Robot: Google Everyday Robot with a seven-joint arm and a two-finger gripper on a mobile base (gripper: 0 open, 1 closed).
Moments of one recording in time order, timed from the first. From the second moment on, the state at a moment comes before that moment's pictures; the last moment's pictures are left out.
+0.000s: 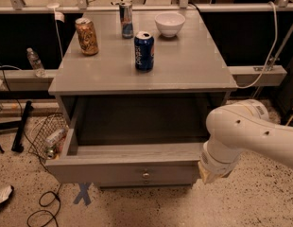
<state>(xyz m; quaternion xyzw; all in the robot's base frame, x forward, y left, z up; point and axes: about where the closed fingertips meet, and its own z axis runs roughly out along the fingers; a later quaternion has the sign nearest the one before) 0.422 -0.190 0.626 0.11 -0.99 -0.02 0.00</state>
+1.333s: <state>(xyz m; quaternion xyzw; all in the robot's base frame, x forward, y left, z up) 0.479 -0.165 0.641 0.13 -0.99 -0.04 -0.09</state>
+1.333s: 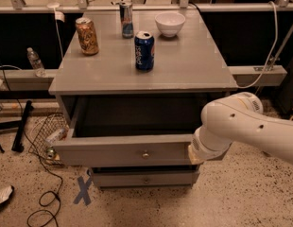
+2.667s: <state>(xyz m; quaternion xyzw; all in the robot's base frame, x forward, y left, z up) 0.542 -0.147 0.644 0.15 -0.98 -0.06 -0.13</state>
